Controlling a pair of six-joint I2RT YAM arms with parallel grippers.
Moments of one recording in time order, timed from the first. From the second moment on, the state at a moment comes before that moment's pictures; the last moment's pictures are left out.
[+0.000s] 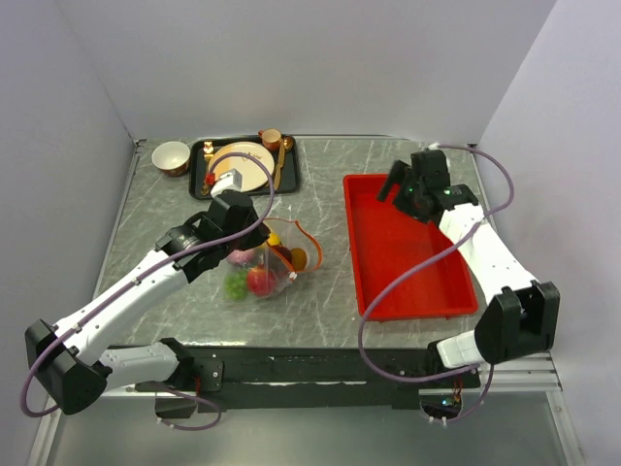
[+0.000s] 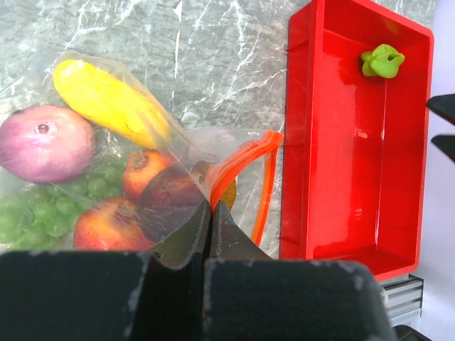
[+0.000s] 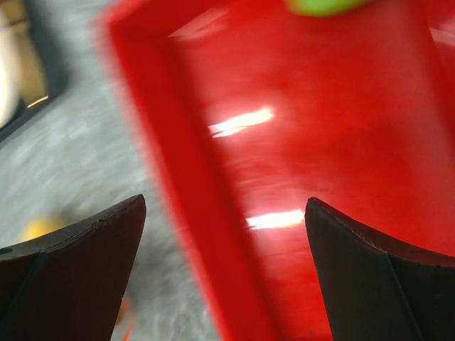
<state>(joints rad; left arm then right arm) -0.71 1.15 1.10 -0.59 -0.29 -0.89 0.21 1.41 1.24 -0.63 0.09 0.63</state>
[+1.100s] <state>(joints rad) -0.70 1.21 1.10 -0.59 -0.27 -0.89 -0.08 1.80 1.32 -0.48 0.14 0.83</state>
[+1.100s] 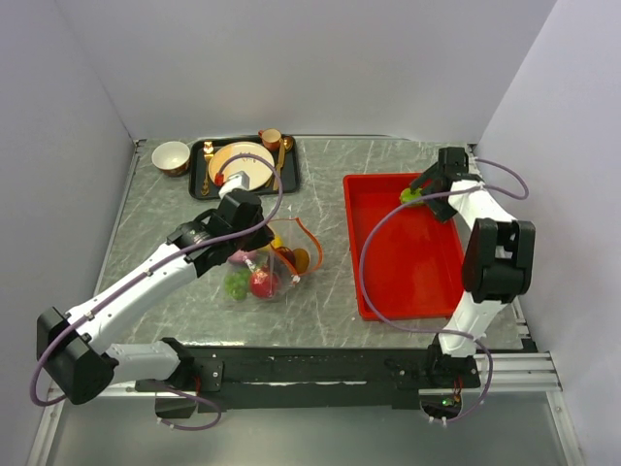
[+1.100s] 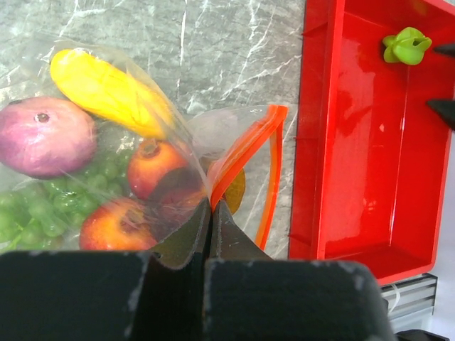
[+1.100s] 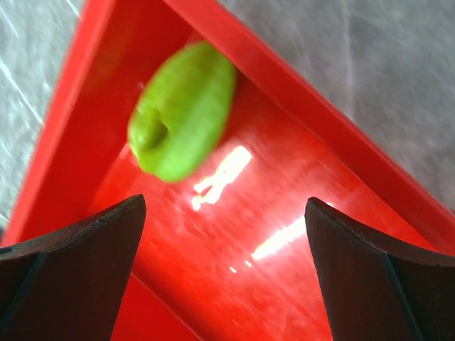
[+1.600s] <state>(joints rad) -0.70 1.22 1.10 -0.59 -0.26 -0.88 -0.08 2.03 1.52 -0.48 0.16 0.83</state>
